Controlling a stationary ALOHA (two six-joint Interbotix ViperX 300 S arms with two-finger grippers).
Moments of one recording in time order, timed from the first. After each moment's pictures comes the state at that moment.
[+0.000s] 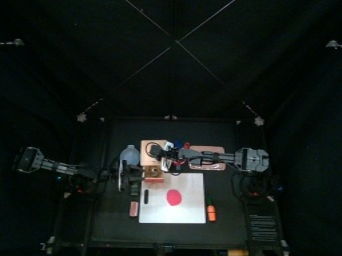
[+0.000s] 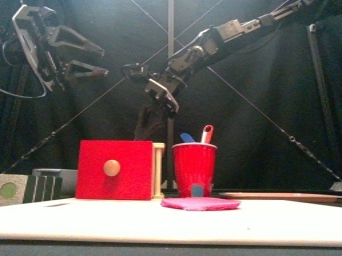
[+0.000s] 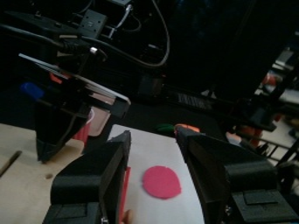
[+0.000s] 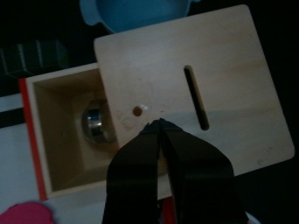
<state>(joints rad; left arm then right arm) -0.06 -0.58 1.25 -0.22 -0.69 0.01 -0.16 0.23 0.07 -0.07 0.51 0.01</state>
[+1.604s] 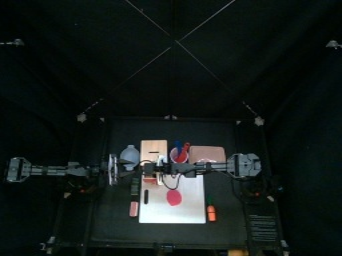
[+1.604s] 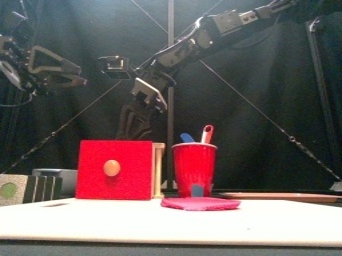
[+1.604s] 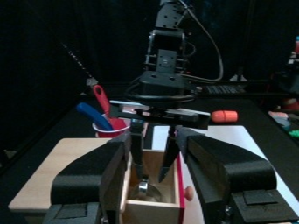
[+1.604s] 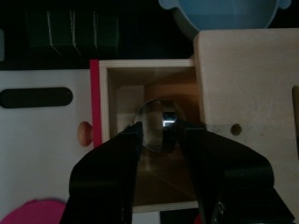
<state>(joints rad) 0.12 -0.79 1.42 0.10 -0.69 0.02 -0.10 0.40 -0.01 -0.20 0.55 0.03</state>
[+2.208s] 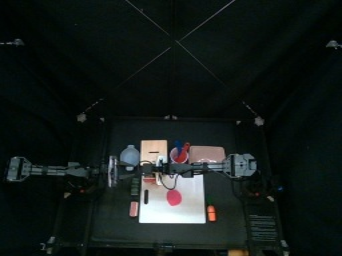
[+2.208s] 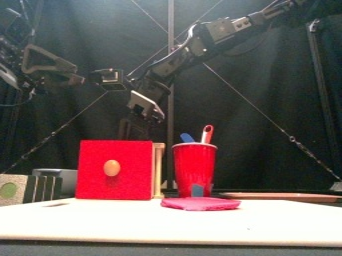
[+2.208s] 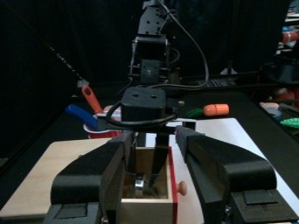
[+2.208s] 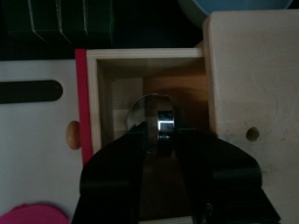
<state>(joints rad) 0.10 -0.79 1.42 0.11 -0.69 0.02 -0.11 0.44 -0.04 -0.19 0.59 0.04</state>
